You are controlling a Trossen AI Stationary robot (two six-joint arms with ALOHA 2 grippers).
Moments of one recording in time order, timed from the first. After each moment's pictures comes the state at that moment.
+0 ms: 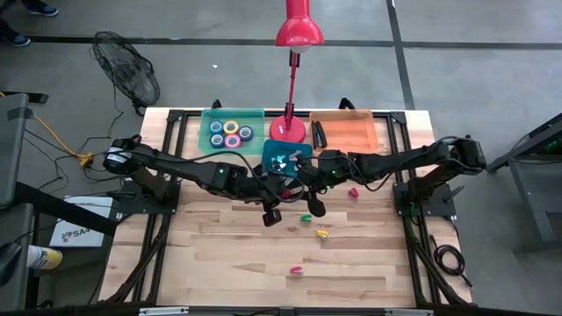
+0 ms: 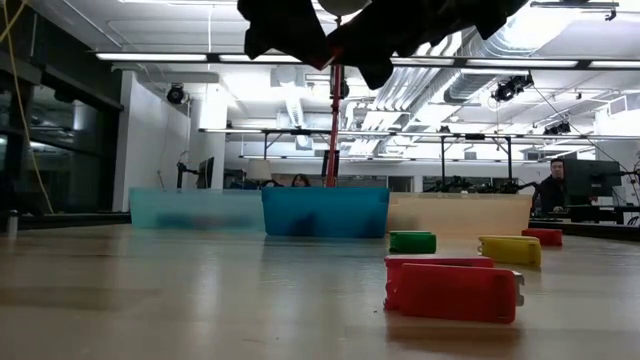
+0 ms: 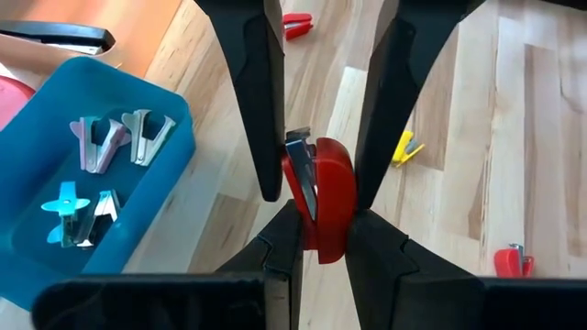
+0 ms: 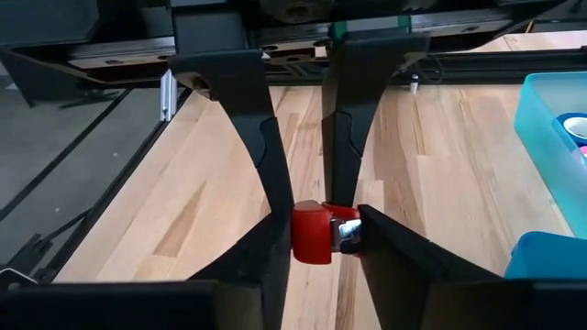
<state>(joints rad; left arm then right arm) -0.19 1.60 1.38 -0.56 -0.28 -0.40 0.01 1.49 0.95 0.15 -0.23 0.04</state>
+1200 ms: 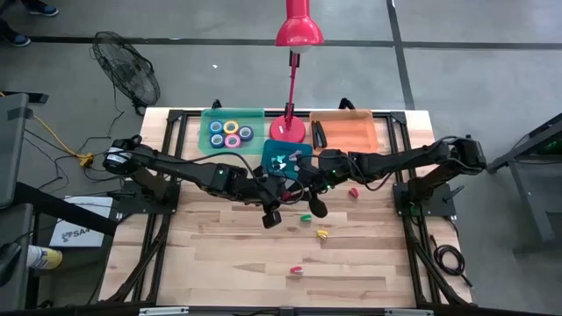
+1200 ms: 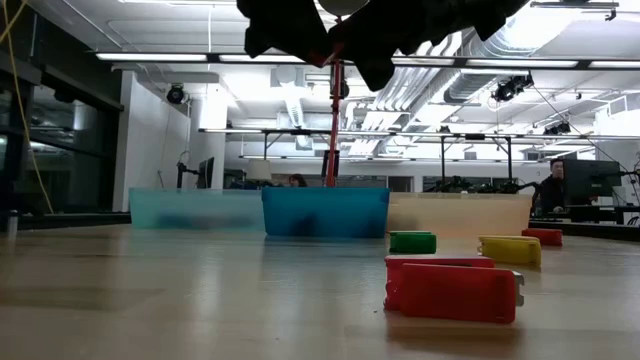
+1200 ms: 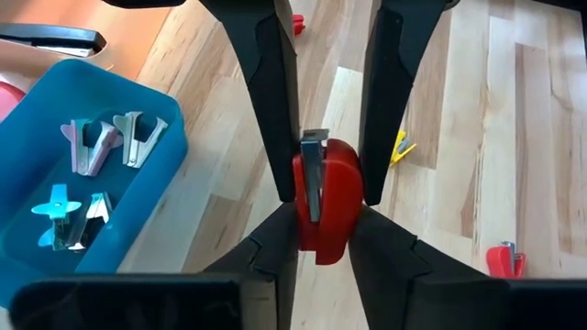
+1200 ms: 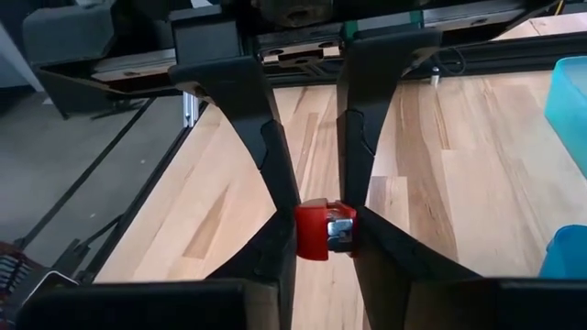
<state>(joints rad) -0.19 1.60 1.38 -0.55 -0.28 -0.39 0.01 1.49 0.95 0.15 -0.29 0.11</state>
